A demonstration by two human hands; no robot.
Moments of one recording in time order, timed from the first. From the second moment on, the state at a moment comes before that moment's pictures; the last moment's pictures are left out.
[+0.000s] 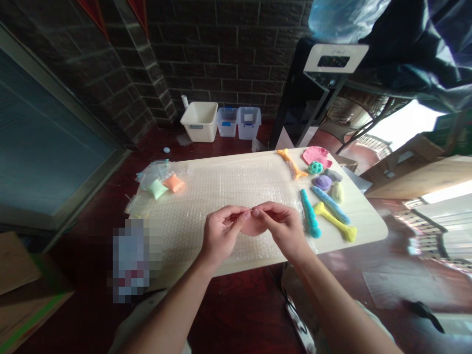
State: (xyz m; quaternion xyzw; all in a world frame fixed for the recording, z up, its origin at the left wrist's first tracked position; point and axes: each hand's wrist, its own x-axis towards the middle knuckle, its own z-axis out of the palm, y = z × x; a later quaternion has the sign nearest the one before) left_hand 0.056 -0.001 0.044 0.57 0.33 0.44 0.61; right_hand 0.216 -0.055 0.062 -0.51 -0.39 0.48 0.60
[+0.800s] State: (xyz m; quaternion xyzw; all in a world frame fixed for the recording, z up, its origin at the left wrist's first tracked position) left_hand 0.058 0.000 0.046 0.54 0.35 0.42 0.64; right_hand 0.215 -0.057 0.055 -0.52 -0.48 0.40 0.58
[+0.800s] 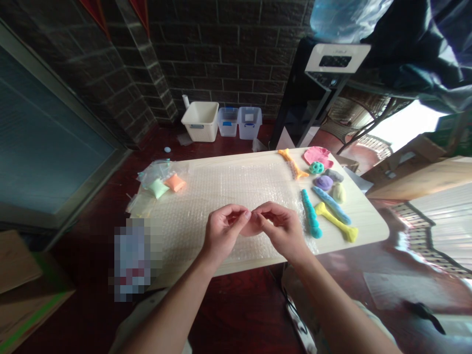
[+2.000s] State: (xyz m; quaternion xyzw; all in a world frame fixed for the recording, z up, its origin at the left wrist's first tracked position) left_hand 0.059 0.000 0.041 0.48 0.34 0.37 0.72; right_hand 0.216 -0.050 0.053 -0.54 -0.32 0.46 0.63
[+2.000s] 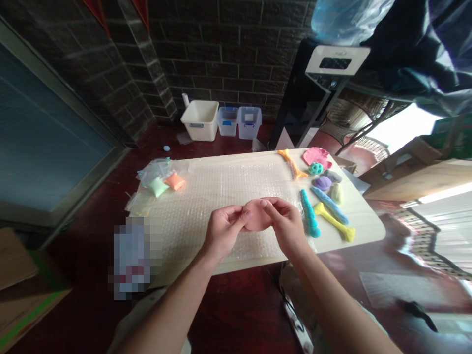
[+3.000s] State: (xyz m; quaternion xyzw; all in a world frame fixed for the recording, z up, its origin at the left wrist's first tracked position) left_hand 0.039 -0.027 0.062 0.56 0.29 0.35 0.69; right_hand 0.203 -0.098 0.061 -0.54 -0.32 0.44 0.64
